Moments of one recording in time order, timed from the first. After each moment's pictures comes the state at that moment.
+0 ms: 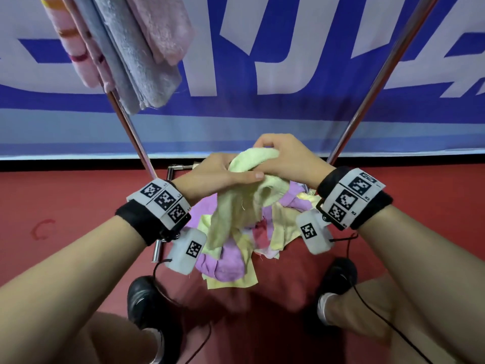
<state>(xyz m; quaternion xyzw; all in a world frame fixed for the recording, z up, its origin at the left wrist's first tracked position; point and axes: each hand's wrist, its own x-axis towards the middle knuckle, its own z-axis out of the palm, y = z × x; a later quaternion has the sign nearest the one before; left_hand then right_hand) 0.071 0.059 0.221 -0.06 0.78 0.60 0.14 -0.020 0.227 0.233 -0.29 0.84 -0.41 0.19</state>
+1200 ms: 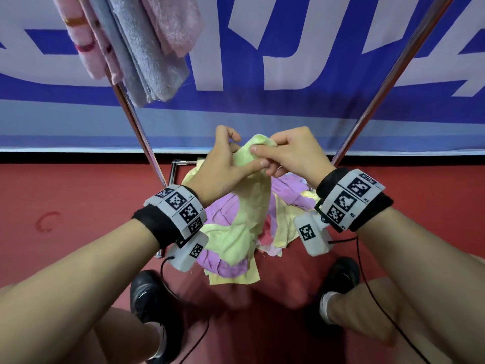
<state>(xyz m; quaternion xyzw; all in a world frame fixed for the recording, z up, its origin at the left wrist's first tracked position) 0.064 0.062 0.198 -0.08 0.84 0.53 -0.08 -0.012 0.219 0.229 -0.17 0.83 -0.50 0.18</state>
